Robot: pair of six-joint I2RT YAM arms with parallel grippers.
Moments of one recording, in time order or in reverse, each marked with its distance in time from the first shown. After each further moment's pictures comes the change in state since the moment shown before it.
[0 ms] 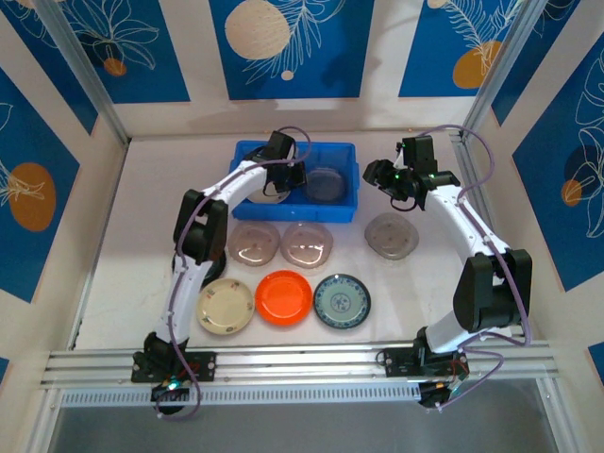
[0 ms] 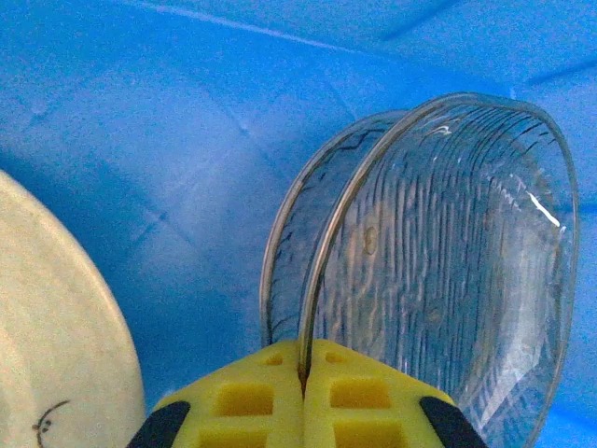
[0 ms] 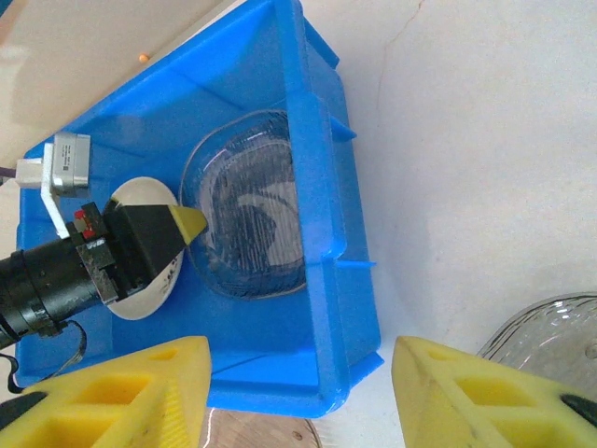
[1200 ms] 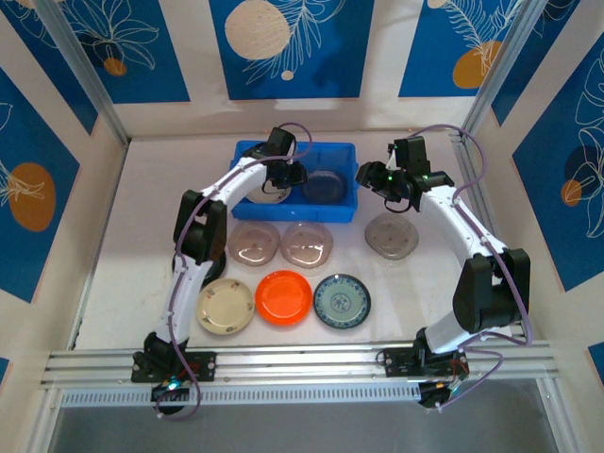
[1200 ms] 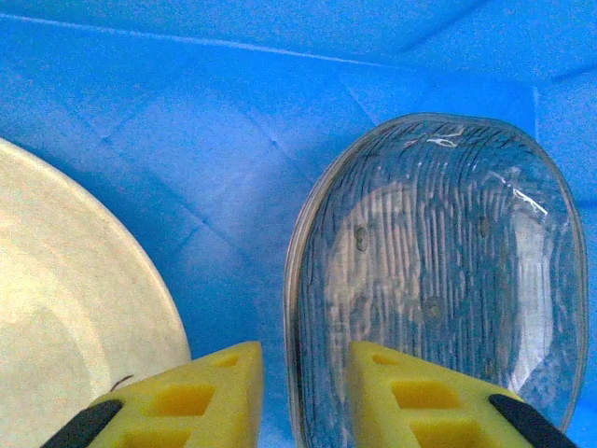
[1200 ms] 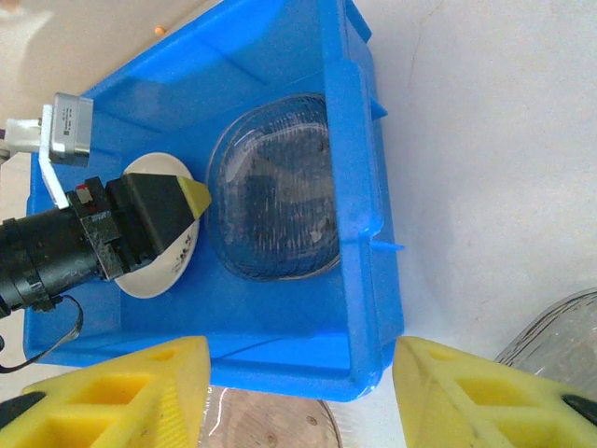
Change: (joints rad) left arm -0.001 -0.006 0.055 -0.085 -0.072 0.075; right arm 0.051 0.000 0.001 -0.004 0.002 -0.001
